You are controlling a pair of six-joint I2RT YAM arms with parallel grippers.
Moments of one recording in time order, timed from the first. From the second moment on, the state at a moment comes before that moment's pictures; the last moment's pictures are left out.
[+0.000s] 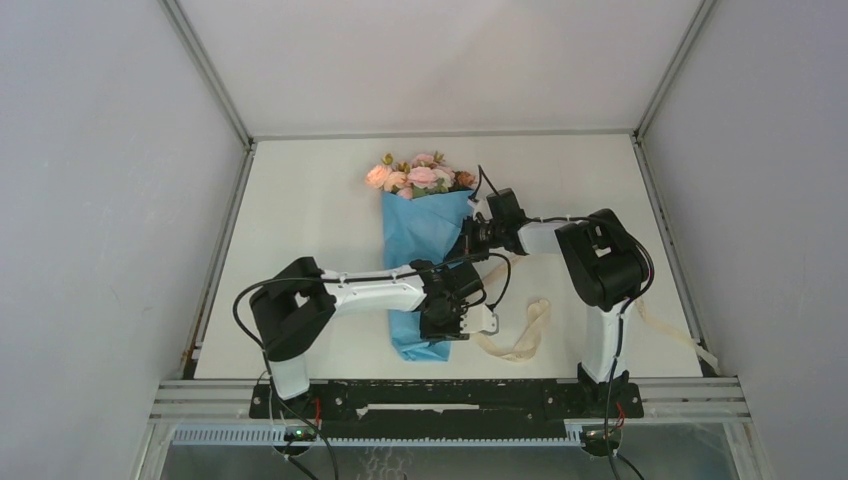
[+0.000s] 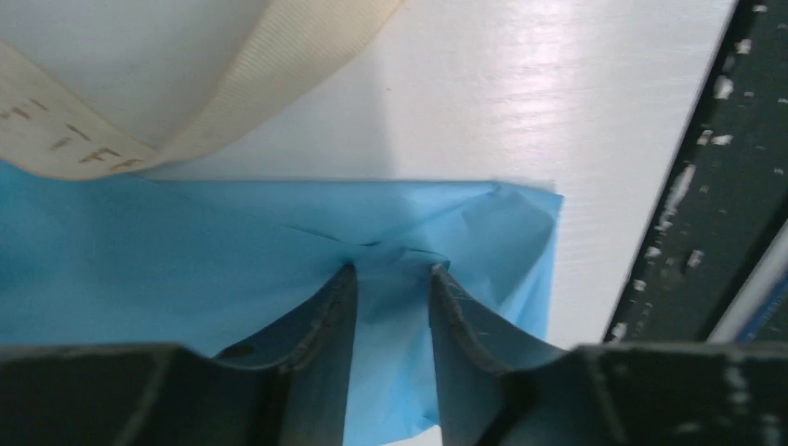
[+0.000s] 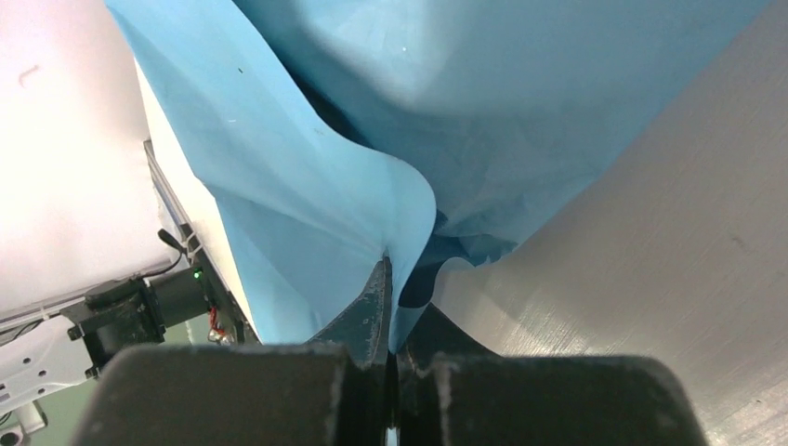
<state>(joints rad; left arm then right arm) -1.10 1.82 1.16 -0.72 0.15 0.52 0.43 1.98 1.04 0.07 -0.69 0.61</state>
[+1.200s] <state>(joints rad) -1.13 2.04 1.46 -0.73 0.32 0.85 0.37 2.02 1.10 -0.06 -0.76 0.50</state>
